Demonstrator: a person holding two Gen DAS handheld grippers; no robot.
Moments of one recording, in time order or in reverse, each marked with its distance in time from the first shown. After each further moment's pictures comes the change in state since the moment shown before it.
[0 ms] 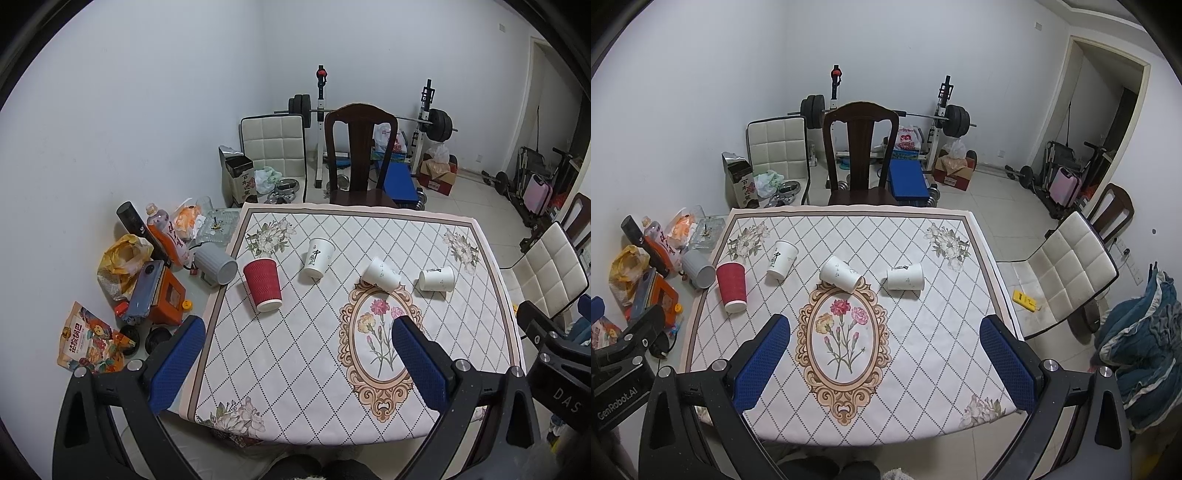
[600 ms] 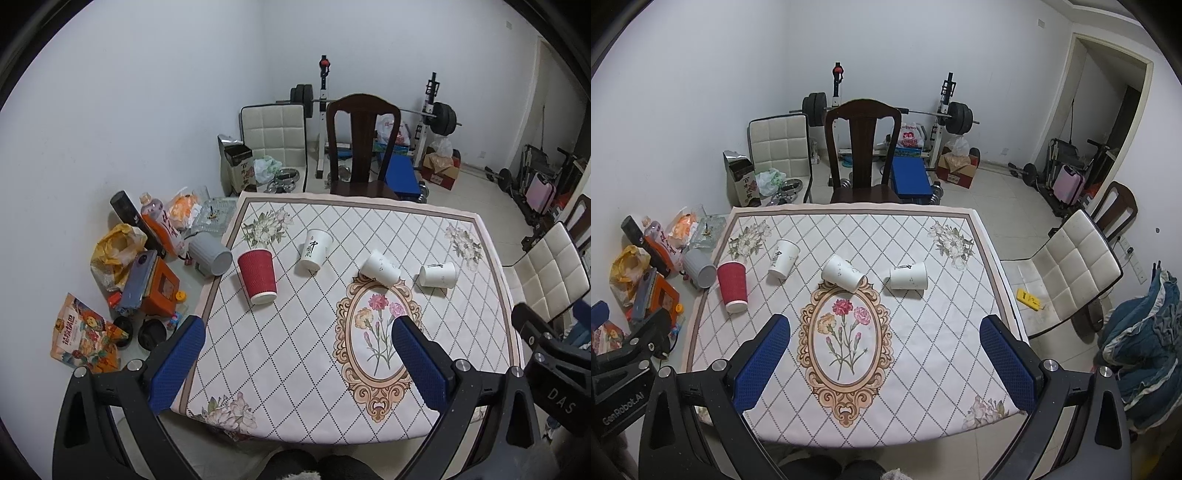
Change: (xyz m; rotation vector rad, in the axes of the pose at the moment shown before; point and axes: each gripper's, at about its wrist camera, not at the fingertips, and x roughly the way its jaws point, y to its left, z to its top) left arm 0.017 -0.012 0.004 -0.021 0.038 0.017; right arm 0.016 -0.002 0.004 0.001 0.031 0.015
